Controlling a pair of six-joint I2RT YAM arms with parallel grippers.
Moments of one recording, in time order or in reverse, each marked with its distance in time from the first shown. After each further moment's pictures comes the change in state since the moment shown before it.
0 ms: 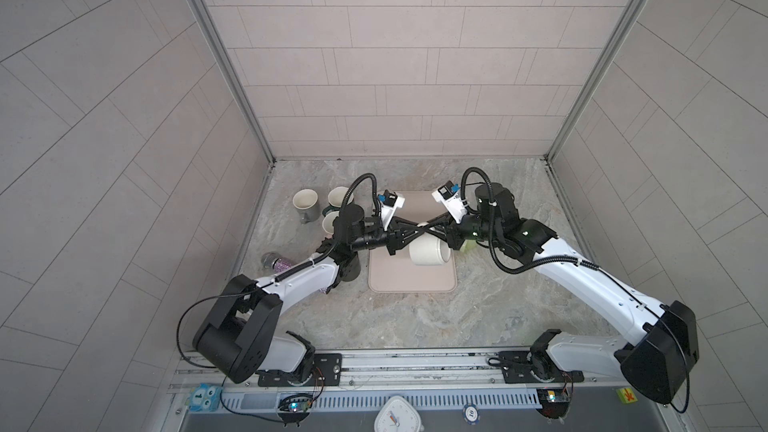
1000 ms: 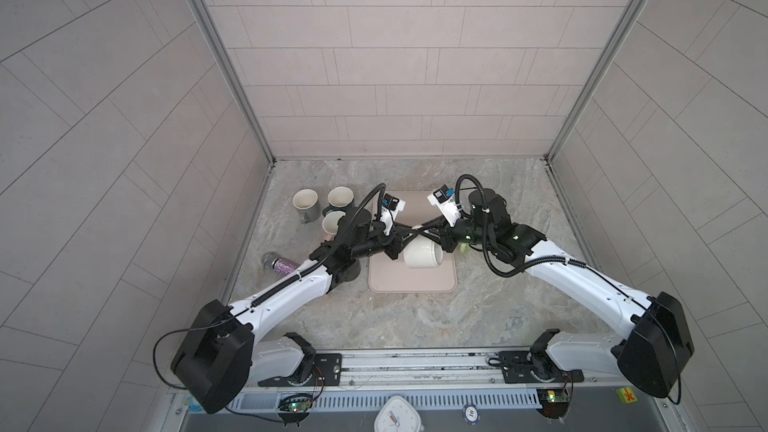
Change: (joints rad) left arm -0.077 -0.162 0.044 -0.425 -0.357 0.115; right arm 0.020 0.032 -0.079 0.143 0.016 0.058
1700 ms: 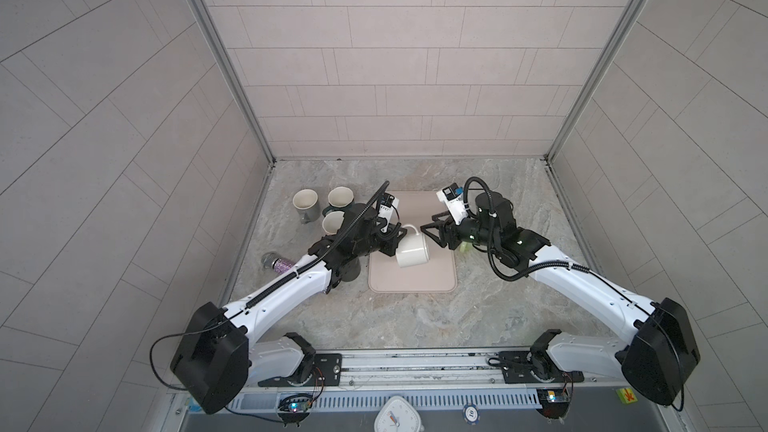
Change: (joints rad) left arm -0.009 0.003 0.123 -0.336 -0.263 -0.002; right arm -0.033 -0.061 -0.076 0.082 0.095 0.055
